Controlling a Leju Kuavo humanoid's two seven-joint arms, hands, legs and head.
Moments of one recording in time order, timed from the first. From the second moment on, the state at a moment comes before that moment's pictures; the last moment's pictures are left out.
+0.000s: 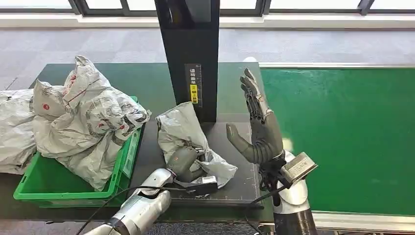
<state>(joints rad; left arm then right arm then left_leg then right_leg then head) -0.47 -0.19 -0.36 -0.55 -1.21 0.34 -0.33 -0.22 0.19 0.22 -1.59 0.22 0.31 -0.70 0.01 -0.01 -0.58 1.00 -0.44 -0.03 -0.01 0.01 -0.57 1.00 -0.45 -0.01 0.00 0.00</state>
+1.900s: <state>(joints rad) -0.59 -0.06 0.48 -1.29 -0.94 0.68 -0.40 -0.25 0.23 0.26 -1.56 0.20 0.32 -0.70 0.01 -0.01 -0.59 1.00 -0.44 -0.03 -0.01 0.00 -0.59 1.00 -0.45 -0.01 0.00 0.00</state>
